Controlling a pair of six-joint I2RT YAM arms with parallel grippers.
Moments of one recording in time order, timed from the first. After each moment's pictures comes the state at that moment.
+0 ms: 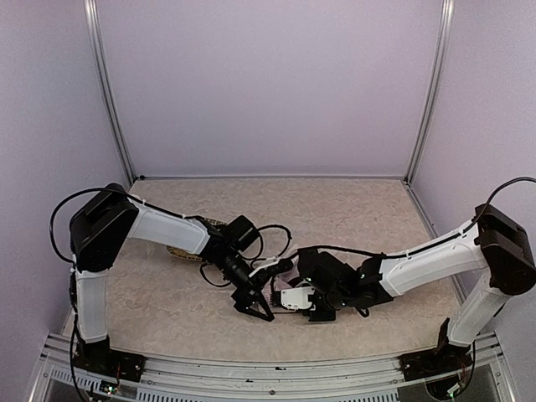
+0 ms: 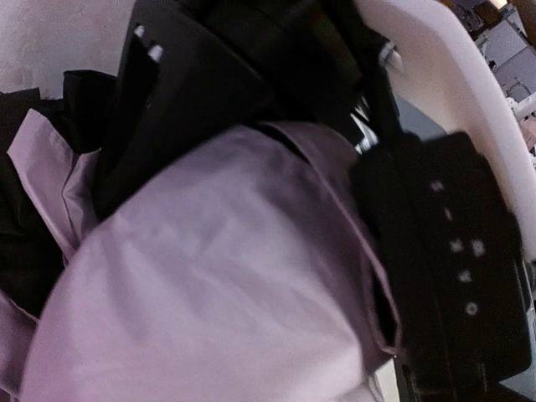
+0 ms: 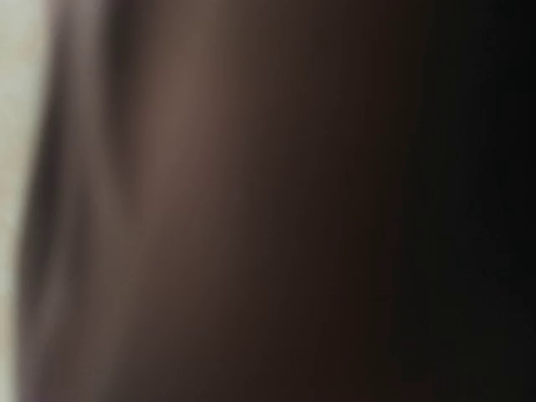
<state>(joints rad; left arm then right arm) -0.84 2.11 1.28 -0.43 1.01 0.54 1.13 1.64 0.79 -0.13 0.21 -0.61</state>
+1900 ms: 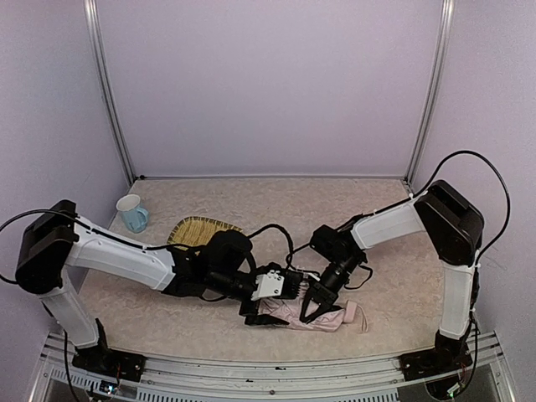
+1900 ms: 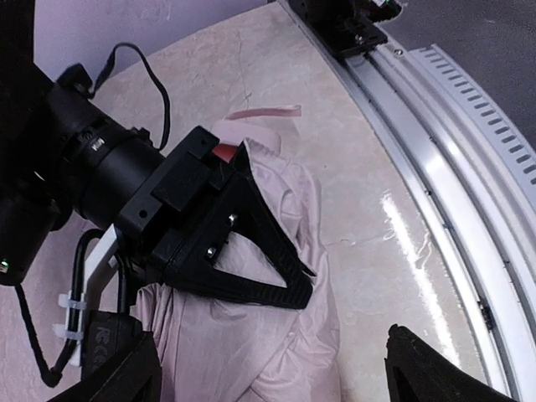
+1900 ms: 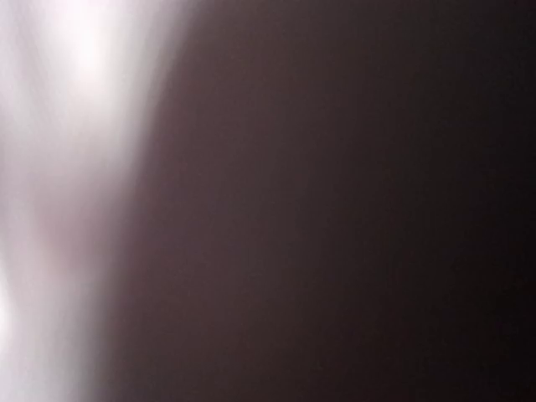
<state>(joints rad) -1.09 1.66 0.85 0.22 0.44 0.63 0.73 2.02 1.14 -0.70 -0.94 -0.35</state>
